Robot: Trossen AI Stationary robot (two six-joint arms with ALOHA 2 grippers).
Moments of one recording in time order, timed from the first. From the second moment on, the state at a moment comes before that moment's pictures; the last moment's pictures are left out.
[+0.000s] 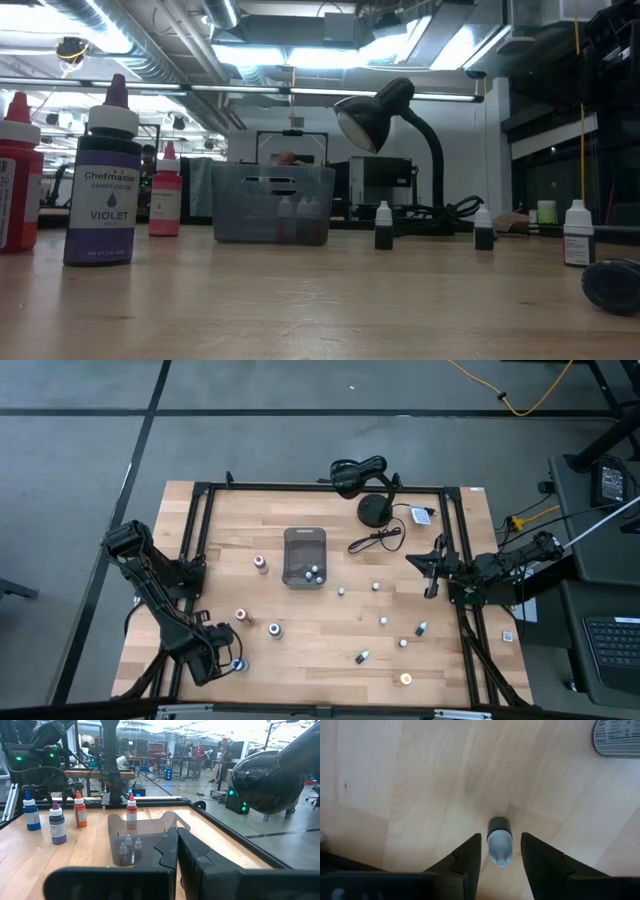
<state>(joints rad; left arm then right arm) -1.01 1.55 0.89 -0.90 -0.03 -1.38 0.41 0.01 0.01 0.08 0.69 -0.10</state>
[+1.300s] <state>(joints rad) -0.92 1.37 0.99 -1.14 -0.05 -1.37 0.41 0.01 0.01 0.08 0.69 -0.10</state>
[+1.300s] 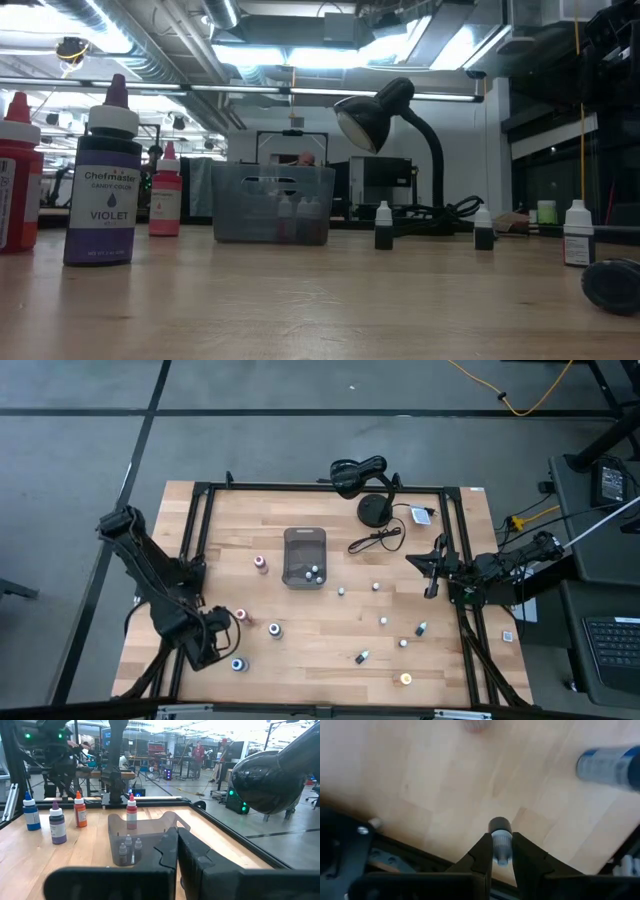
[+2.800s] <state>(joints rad) -0.02 1.74 1.63 -1.39 -0.17 -0.53 0.41 0.01 0.01 0.08 0.69 -0.10</state>
